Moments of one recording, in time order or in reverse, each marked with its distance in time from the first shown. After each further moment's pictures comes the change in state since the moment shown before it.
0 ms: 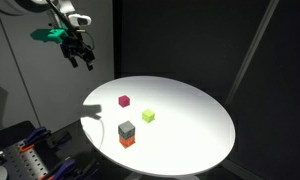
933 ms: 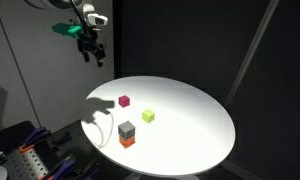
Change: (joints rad) arm -0.012 0.215 -0.042 0.226 0.054 -0.083 0.068
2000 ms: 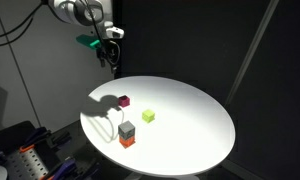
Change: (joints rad) arm -0.025 0.273 -0.025 0.164 0.024 0.113 0.086
